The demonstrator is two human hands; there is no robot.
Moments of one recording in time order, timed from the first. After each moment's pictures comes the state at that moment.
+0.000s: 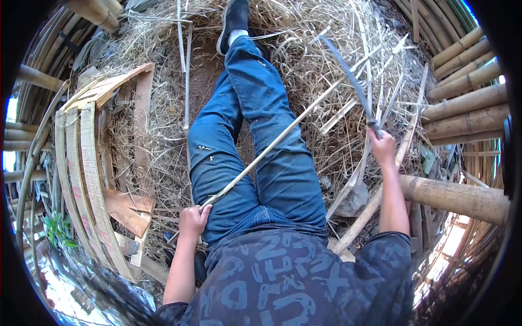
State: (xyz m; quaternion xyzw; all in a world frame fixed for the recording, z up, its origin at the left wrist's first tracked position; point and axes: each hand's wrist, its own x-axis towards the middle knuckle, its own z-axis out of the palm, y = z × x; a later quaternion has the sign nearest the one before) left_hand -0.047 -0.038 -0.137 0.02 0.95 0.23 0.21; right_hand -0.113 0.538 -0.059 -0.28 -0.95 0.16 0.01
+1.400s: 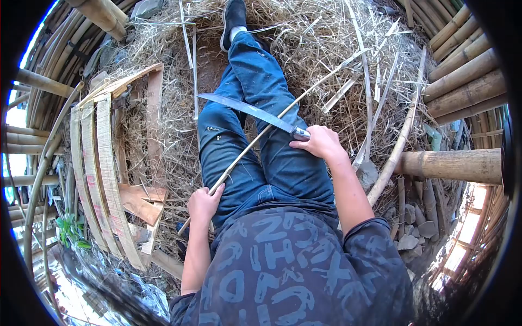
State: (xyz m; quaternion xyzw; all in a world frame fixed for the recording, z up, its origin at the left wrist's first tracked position) left_hand -0.051 -0.013 -0.093 -0.10 0.95 0.14 0.24; right_hand -0.114 0.343 -0.052 -0.13 -0.94 0.16 -0.29
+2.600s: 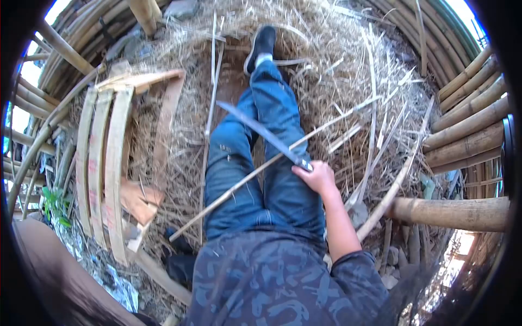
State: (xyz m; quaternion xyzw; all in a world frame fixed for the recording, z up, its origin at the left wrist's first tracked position) left_hand -0.158 -0.064 0.263 0.45 0.81 0.32 -0.20; right_hand -0.114 0.343 -0.085 -0.13 -0.95 0.23 -0.14
